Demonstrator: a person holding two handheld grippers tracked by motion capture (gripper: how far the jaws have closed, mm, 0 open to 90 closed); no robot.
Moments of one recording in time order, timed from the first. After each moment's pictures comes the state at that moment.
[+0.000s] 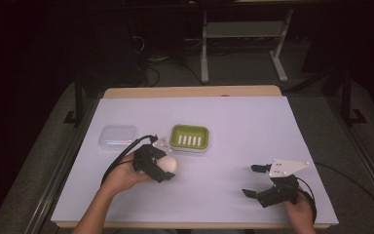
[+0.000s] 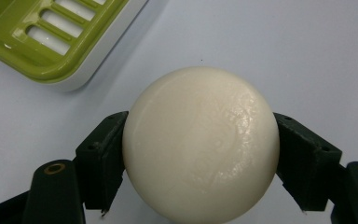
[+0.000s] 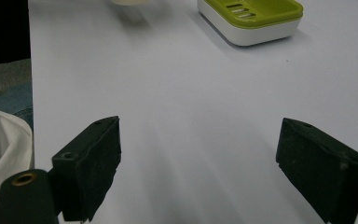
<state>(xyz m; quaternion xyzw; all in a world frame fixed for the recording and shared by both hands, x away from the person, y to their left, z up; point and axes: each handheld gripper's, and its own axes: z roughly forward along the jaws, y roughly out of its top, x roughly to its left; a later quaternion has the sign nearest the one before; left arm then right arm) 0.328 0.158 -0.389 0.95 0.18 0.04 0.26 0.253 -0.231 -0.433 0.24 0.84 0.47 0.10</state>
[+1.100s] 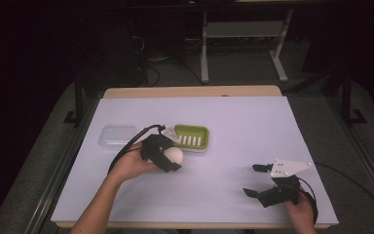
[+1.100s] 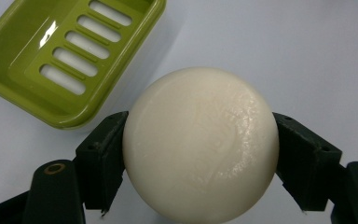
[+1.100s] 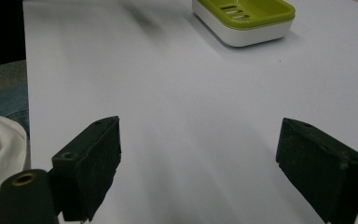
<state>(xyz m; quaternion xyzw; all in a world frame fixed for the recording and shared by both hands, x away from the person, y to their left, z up) 0.353 0.138 -0.376 0.95 0.17 0.02 0.25 0.251 -0.234 -0.432 0.24 0.84 0.47 0.11</state>
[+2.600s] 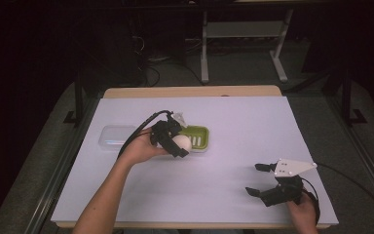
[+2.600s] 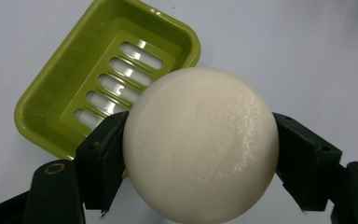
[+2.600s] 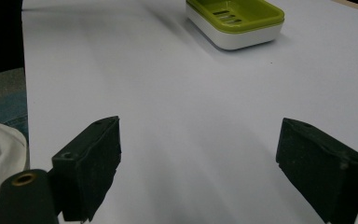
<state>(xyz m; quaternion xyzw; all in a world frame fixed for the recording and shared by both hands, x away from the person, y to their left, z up) 0.393 0.115 -0.366 0.95 0.18 0.02 0.25 0.250 -0.240 -0.431 0.25 0.83 0.48 0.11</state>
